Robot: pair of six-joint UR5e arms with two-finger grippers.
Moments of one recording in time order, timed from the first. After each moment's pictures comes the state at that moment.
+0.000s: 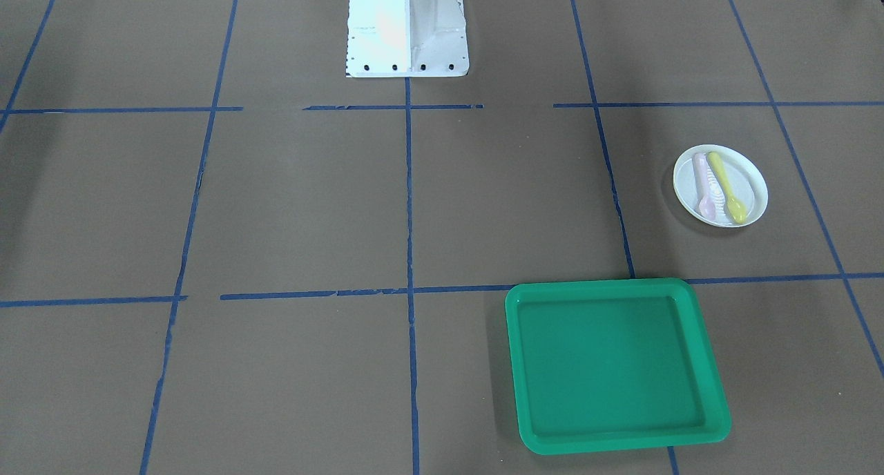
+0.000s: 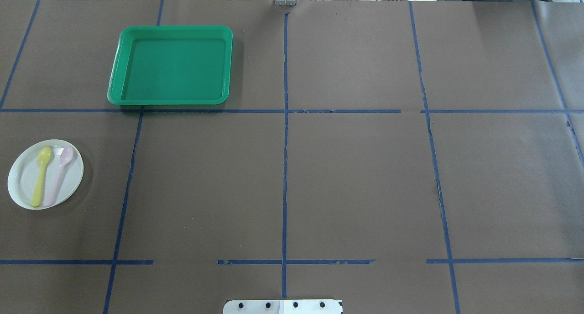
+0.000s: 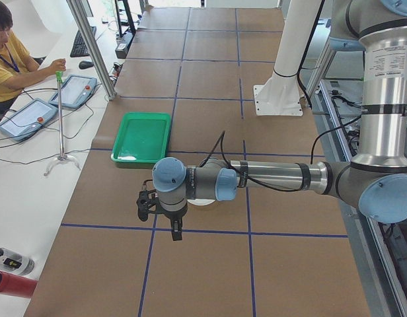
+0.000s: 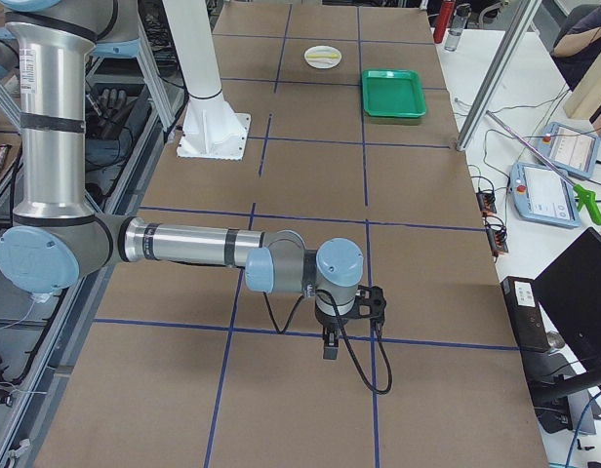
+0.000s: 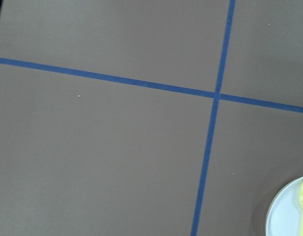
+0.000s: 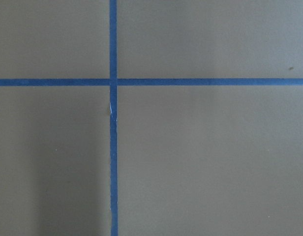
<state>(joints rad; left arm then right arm) -1.60 -1.53 -1.64 -1.58 -2.36 -0.13 1.58 -1.64 1.61 -1.53 2.28 0.03</state>
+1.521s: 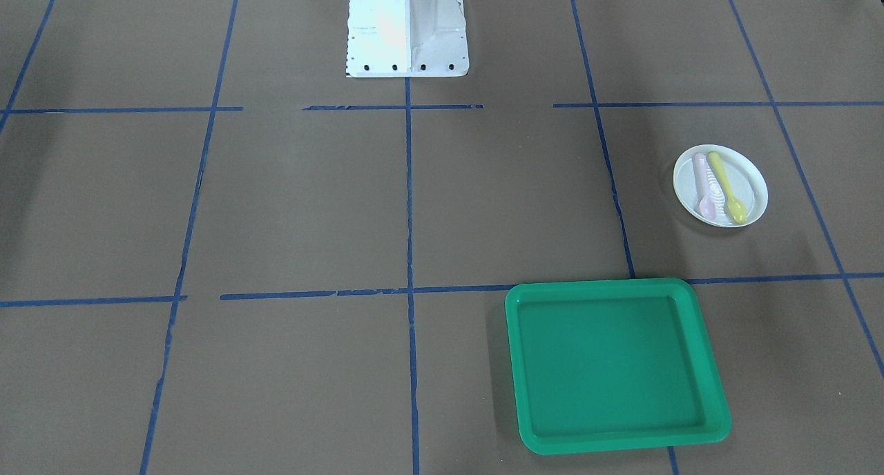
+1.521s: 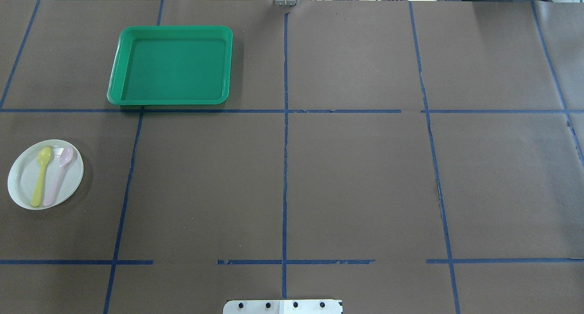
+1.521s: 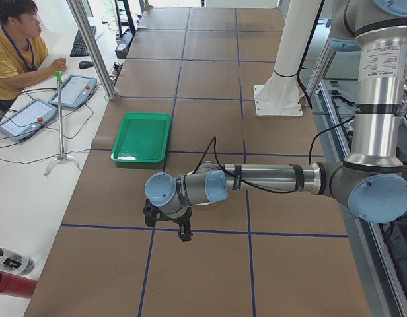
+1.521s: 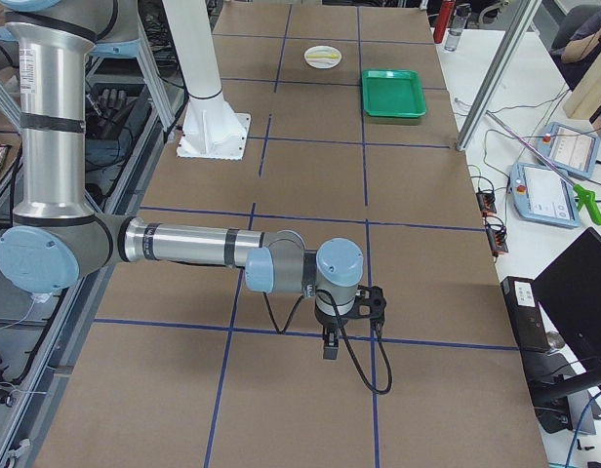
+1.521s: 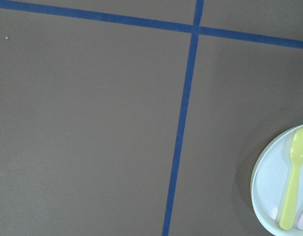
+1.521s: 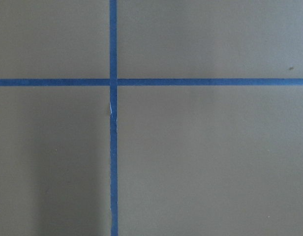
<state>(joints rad) -1.51 -1.57 -1.57 -1.41 -2.47 -0.03 1.58 -1.64 1.61 -1.53 2.28 0.03</state>
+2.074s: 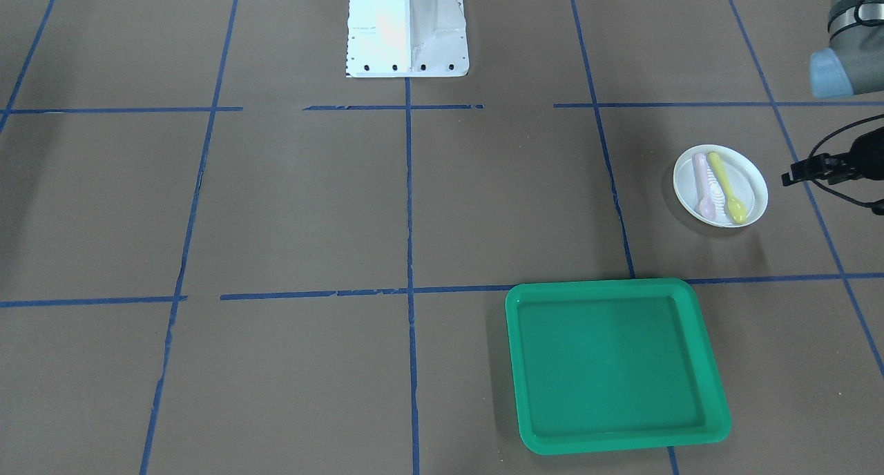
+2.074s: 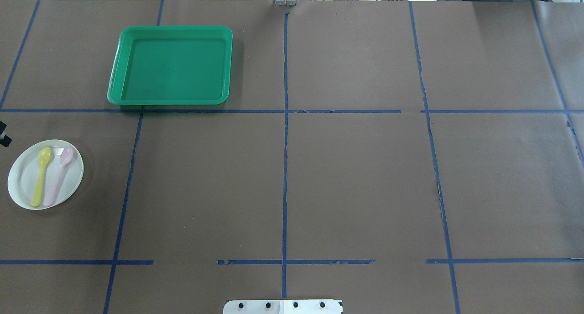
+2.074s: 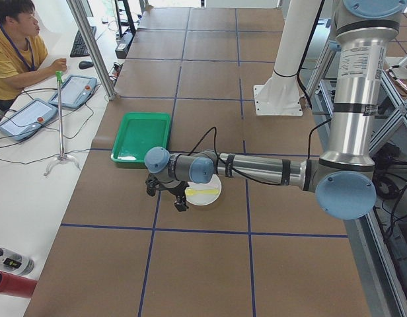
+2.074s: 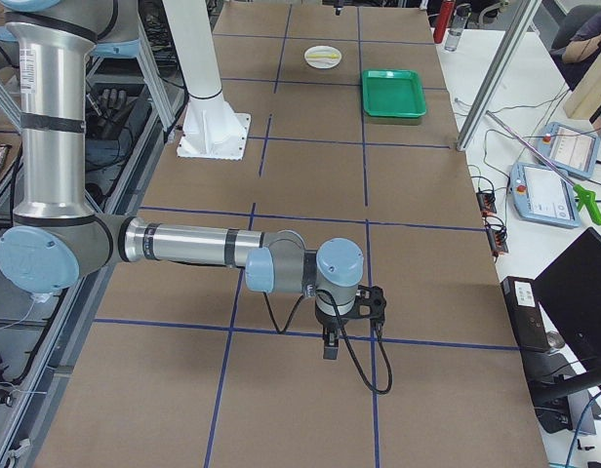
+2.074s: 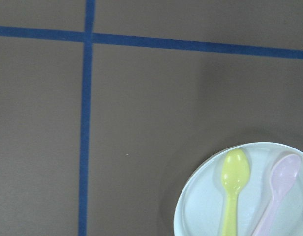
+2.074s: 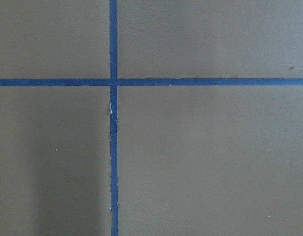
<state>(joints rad) -1.21 -1.62 -1.58 -1.59 -2.46 -0.31 1.58 -1.64 1.61 -1.53 2.28 0.03</state>
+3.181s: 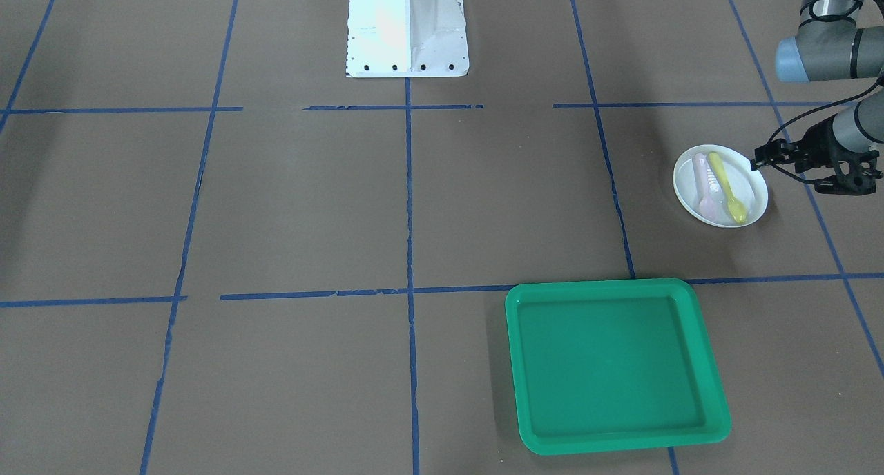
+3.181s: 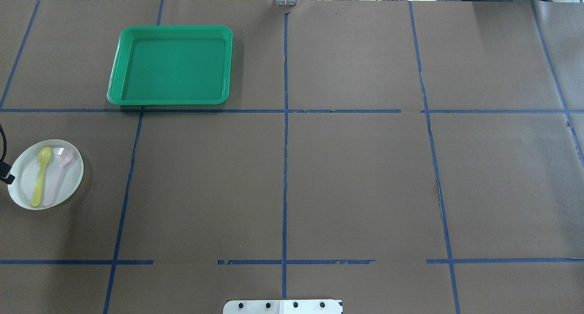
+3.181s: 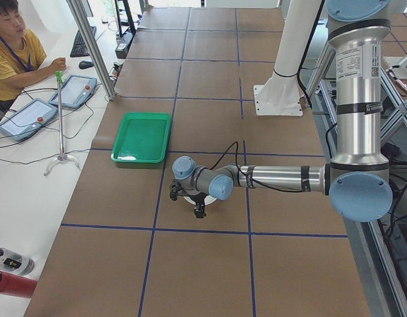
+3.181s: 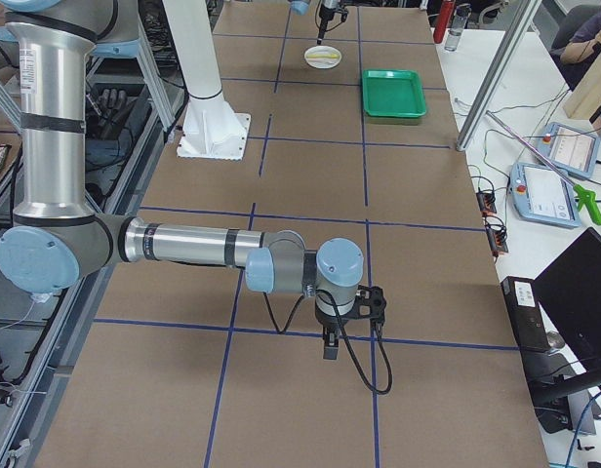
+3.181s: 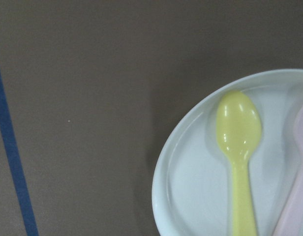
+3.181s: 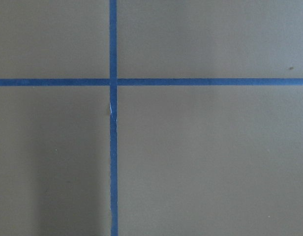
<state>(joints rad) -1.10 -1.48 -1.53 -1.91 -2.38 -0.39 1.58 -1.64 1.61 -1.53 2.28 0.03</state>
